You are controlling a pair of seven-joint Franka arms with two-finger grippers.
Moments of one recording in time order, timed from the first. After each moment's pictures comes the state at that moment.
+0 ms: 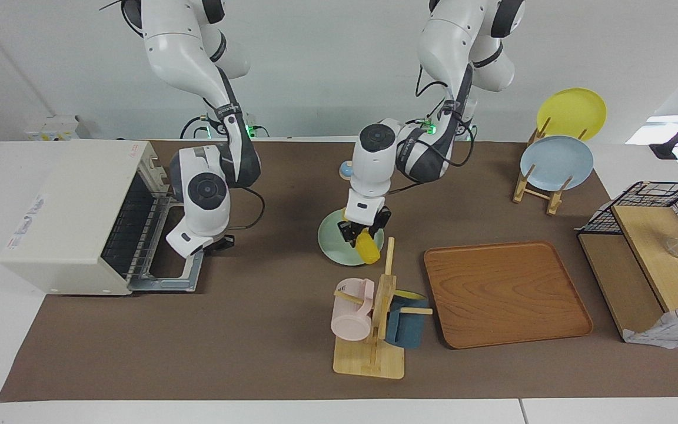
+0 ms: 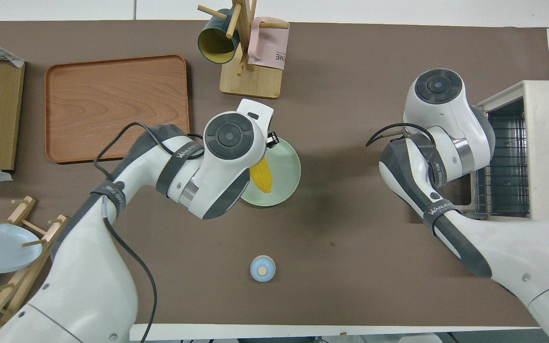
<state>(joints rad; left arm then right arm) -0.72 0.34 0.04 -1.80 0.01 2.21 -1.00 0.14 0.34 0.04 -1.89 -0.31 1.97 0.23</state>
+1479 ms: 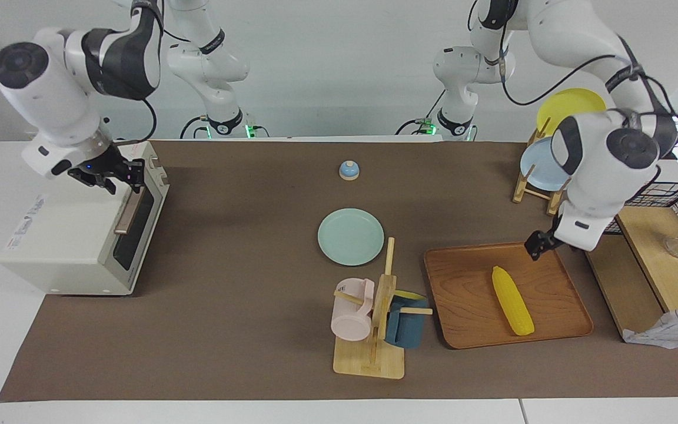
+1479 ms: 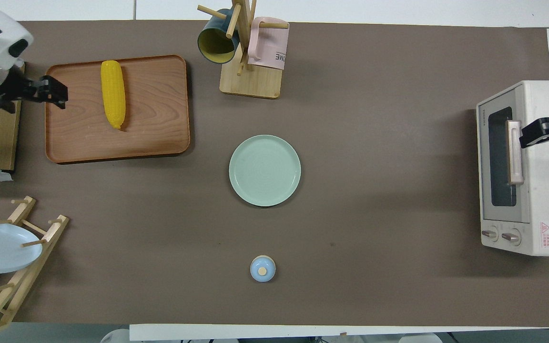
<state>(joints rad) -0.16 0.12 0.05 -1.59 0.10 1.64 -0.14 -0.12 0.01 0.03 -1.56 -0.05 1.49 -0.18</state>
